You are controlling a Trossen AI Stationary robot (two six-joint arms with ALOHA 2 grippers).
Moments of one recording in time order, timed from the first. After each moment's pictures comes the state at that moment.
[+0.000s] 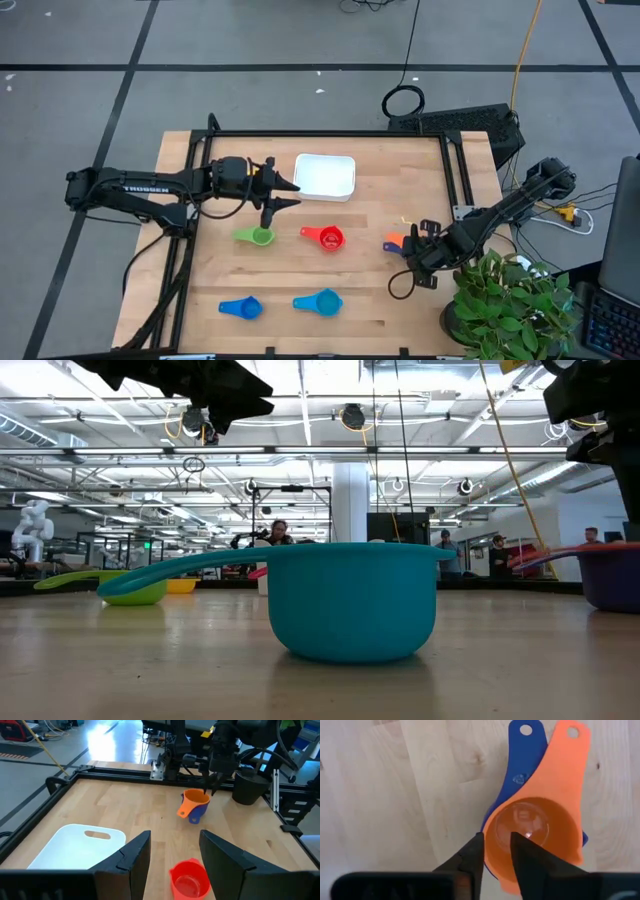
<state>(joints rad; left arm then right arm) 0.12 1.11 0.76 0.07 0.13 -0.03 0.56 1.23 0.82 -1.02 0.10 0.76</state>
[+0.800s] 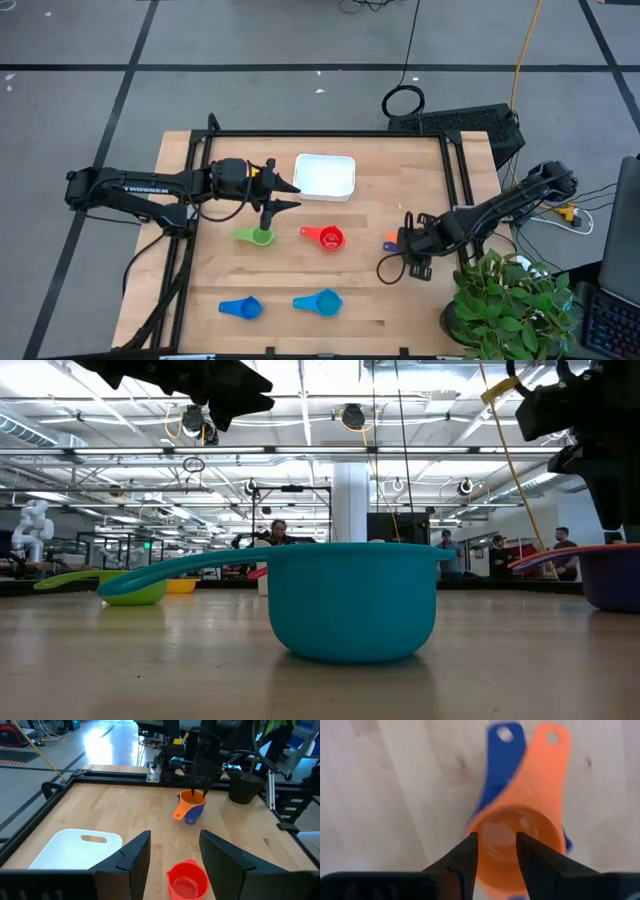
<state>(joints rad) 0.10 1.11 0.76 0.08 0.13 -0.01 0.41 1.24 0.82 -1.01 0.02 0.67</state>
